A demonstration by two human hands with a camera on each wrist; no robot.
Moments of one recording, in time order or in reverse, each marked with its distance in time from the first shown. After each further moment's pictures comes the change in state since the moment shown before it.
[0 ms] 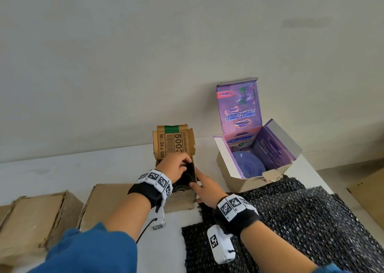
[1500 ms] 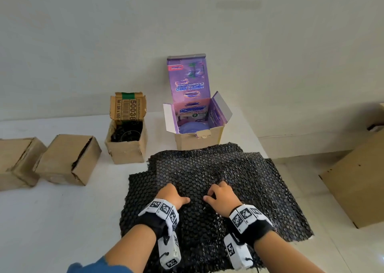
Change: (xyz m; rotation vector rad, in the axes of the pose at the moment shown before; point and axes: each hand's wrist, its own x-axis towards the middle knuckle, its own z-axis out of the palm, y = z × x) left_hand -0.120 0.156 0.217 0.048 -0.166 -0.682; right_hand -0.205 0.184 -0.077 -0.401 -0.005 0.167
